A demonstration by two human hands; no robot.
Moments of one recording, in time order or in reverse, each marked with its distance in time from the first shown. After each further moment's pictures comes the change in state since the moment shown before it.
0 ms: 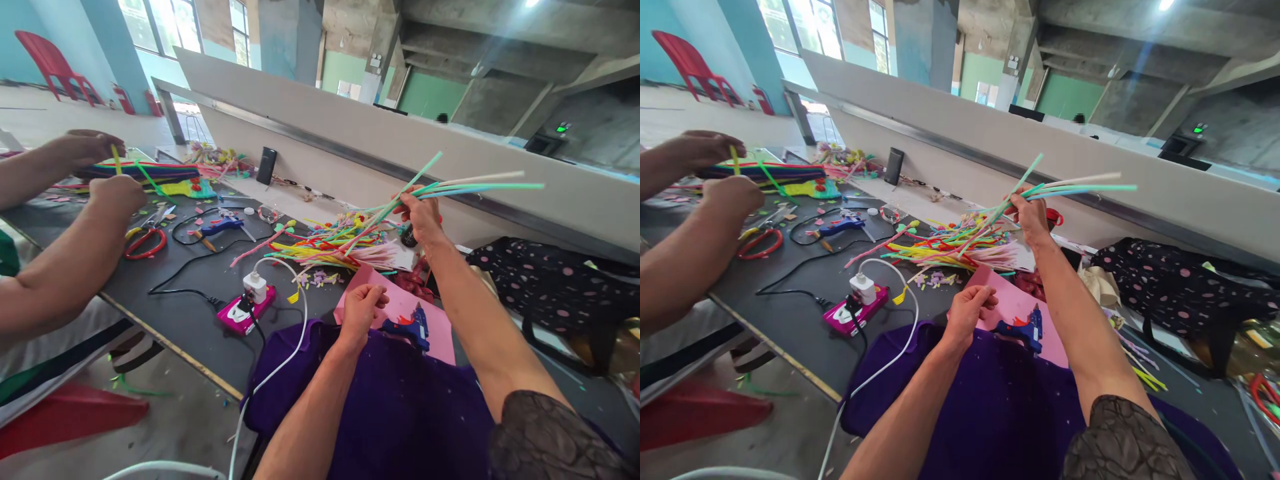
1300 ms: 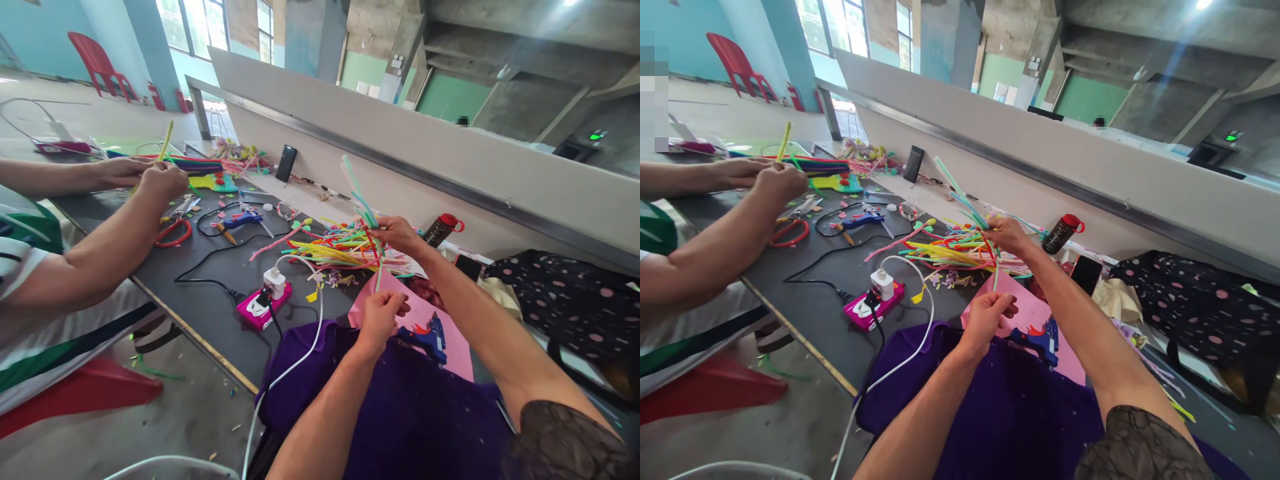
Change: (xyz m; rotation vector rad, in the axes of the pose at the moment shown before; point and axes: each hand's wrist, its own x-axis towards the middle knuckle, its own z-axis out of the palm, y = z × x) left_hand 0.001 -0.005 0.001 0.044 -0.040 -0.013; right_hand -0.018 0.036 0.049 -0.549 -0.738 -0.116
